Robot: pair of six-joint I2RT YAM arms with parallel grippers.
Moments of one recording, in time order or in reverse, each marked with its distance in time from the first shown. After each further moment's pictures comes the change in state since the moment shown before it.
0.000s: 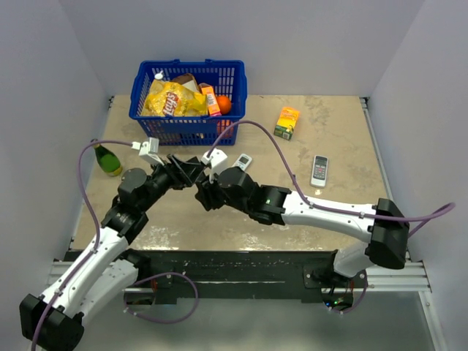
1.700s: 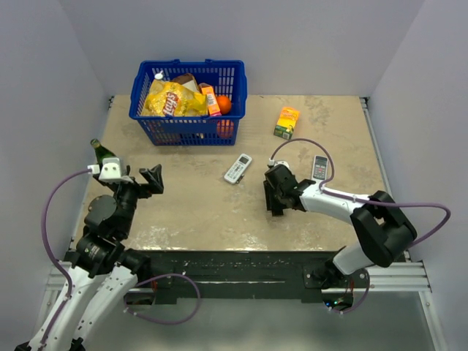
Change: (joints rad) left arm 0.000 -0.379 0.080 -0.371 -0.552 0.552; right arm -0.505 -0.003 -0.421 -0.228 -0.053 0.120
